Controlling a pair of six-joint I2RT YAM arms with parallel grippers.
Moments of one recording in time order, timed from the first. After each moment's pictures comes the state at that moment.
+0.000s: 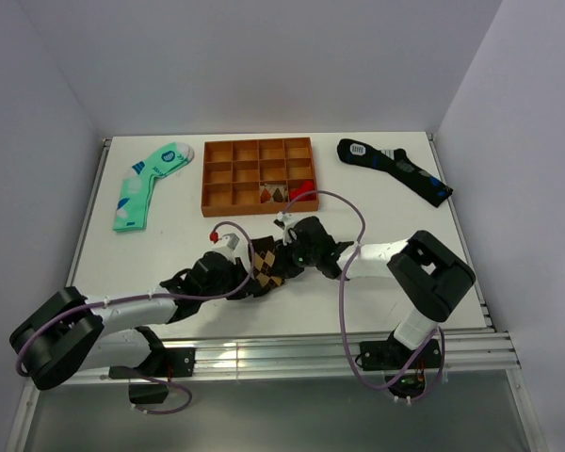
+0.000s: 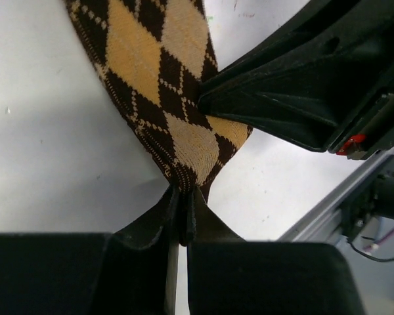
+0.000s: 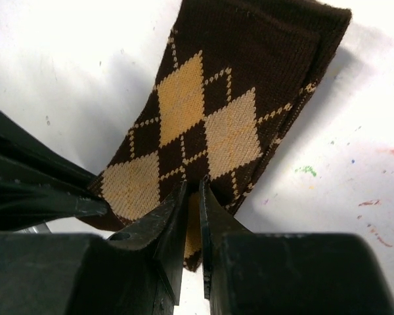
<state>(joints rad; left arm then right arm) -0.84 1.21 0.32 0.29 0.03 -0.84 0.75 1.64 0.69 0.25 -0.33 0.36</state>
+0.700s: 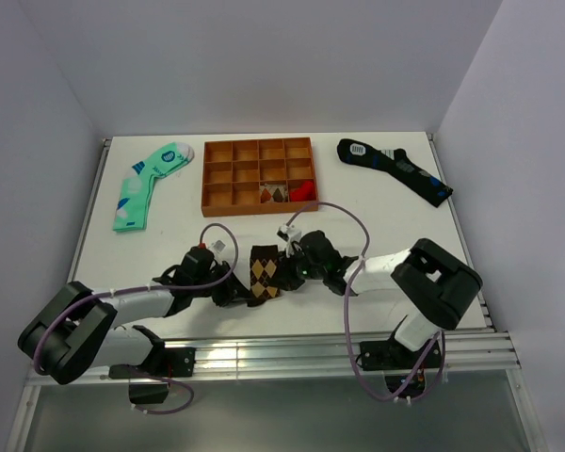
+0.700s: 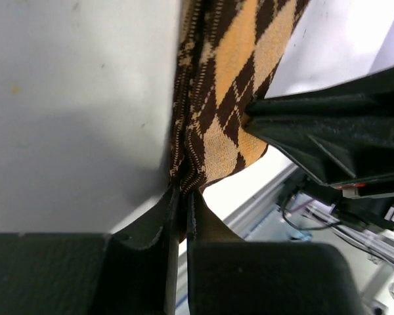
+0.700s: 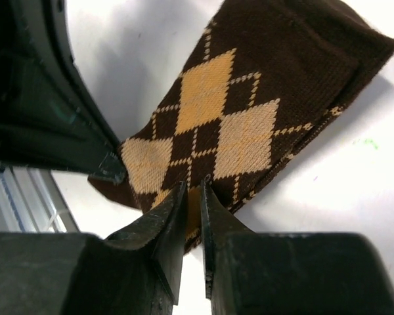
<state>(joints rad) -0.62 1.27 0.28 0.23 0.38 -1.07 0.80 1.60 0.54 0.45 -0.36 0.41</state>
